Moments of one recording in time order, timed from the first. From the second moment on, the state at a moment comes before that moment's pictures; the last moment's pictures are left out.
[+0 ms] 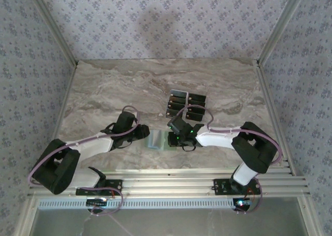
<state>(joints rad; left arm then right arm) -0.58 1.32 0.48 0.03 0.19 -0.76 0.91 1.62 0.79 -0.21 -0.03 0.80</state>
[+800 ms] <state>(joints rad) -0.64 1.26 0.49 0.09 0.22 -0.83 0.89 1.67 0.82 -0.16 -0.06 0.80</state>
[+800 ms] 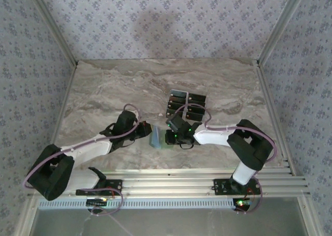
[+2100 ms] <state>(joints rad) -0.71 1.36 0.58 0.04 0.10 -0.86 0.84 1.51 0.75 -0.38 0.07 0.76</state>
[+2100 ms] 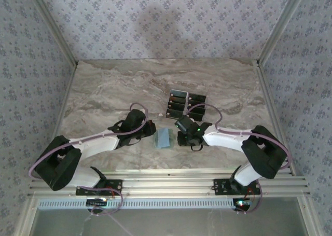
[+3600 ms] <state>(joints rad) -0.69 1.31 0.54 0.00 0.08 -0.81 0.80 1.54 0.71 -0.23 0.12 0.89</state>
